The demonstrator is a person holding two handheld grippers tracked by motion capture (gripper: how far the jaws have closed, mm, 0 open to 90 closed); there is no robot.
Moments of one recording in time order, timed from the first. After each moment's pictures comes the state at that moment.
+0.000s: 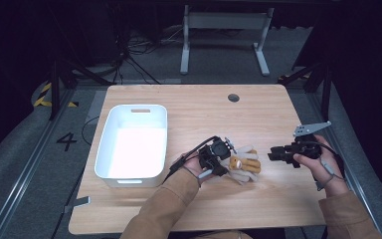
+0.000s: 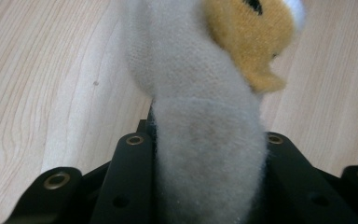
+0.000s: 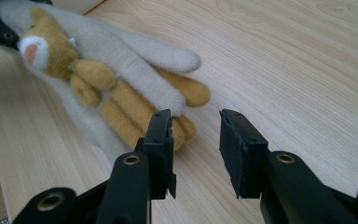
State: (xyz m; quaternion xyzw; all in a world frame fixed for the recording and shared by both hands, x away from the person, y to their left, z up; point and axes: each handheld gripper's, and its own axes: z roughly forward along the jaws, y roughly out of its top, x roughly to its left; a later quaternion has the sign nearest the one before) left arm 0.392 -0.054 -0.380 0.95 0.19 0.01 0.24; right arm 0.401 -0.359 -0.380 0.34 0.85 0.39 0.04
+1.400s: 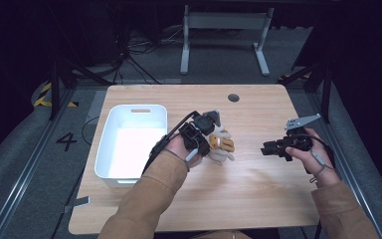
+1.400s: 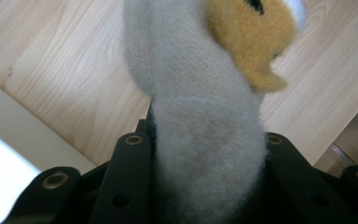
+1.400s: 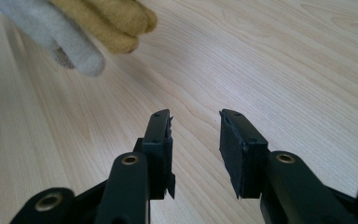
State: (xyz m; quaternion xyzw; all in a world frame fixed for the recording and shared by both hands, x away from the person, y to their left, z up) left arm 0.404 -0.010 -0.296 0.92 0.35 0.03 0.16; right arm 0.426 -0.344 -0.381 0.33 0.86 0.39 0.02
